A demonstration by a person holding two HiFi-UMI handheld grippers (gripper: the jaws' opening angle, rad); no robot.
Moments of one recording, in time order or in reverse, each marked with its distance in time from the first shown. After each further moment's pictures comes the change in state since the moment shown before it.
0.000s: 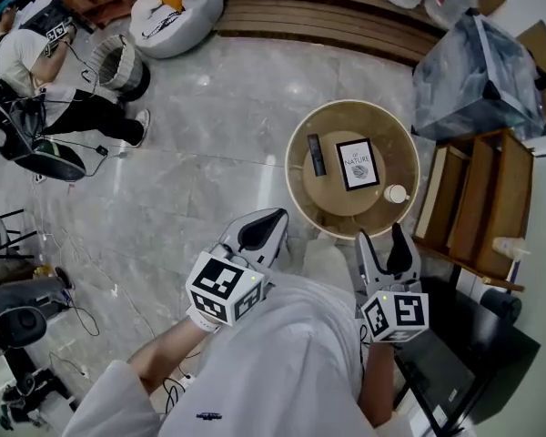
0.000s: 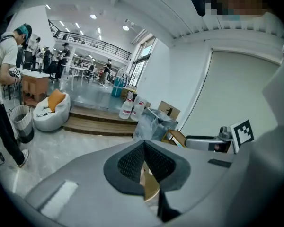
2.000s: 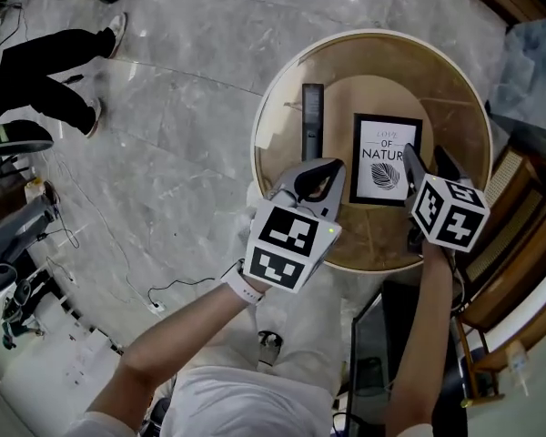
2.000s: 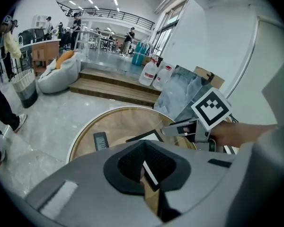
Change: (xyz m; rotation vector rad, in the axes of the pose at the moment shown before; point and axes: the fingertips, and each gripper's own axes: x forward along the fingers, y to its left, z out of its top) left arm 0.421 0.124 -0.245 -0.185 0.309 0.231; right arm 0.401 -0.303 -0.285 -0.055 0.645 0.054
